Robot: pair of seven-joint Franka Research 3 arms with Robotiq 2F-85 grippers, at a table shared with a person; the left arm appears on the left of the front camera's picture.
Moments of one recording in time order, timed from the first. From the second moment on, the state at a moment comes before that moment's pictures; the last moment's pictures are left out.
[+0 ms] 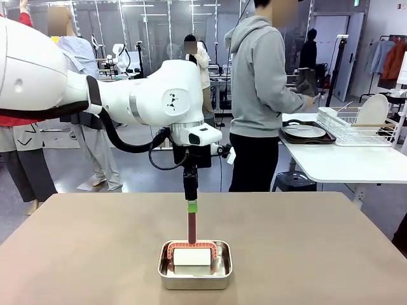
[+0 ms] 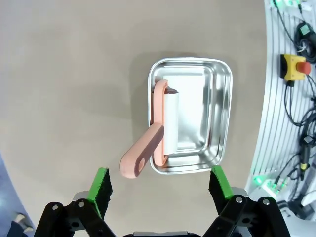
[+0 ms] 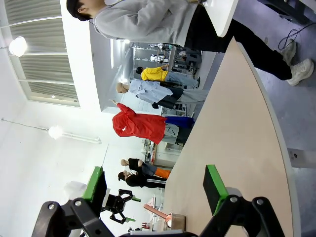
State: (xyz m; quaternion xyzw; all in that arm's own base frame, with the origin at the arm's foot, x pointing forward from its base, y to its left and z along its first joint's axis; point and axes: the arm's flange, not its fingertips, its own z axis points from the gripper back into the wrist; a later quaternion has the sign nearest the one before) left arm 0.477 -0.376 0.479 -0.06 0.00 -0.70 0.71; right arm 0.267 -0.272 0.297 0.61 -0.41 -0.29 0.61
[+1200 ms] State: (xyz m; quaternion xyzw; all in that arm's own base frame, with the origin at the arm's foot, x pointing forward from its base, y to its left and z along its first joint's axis) left arm 0.485 -0.384 0.414 -0.08 0.05 -0.70 0.70; right arm 0.267 -0.272 0.297 0.61 -0.41 -0.29 0.61
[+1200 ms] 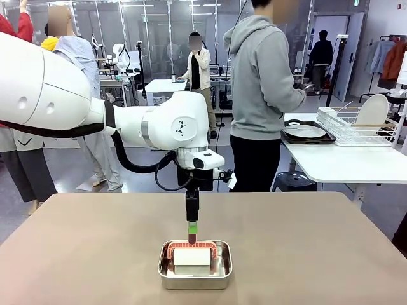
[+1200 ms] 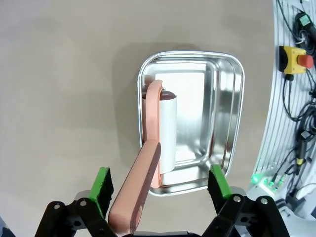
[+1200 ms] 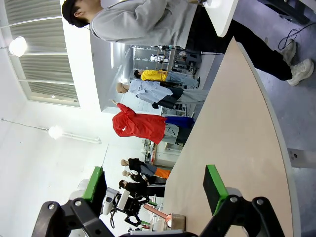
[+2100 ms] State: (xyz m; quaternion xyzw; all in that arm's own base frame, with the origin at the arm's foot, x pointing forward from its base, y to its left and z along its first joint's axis) left arm 0.485 -0.381 0.416 -0.08 0.06 -0.70 0.71; right arm 0.267 -0.272 0.297 0.61 -0.41 -0.29 0.61
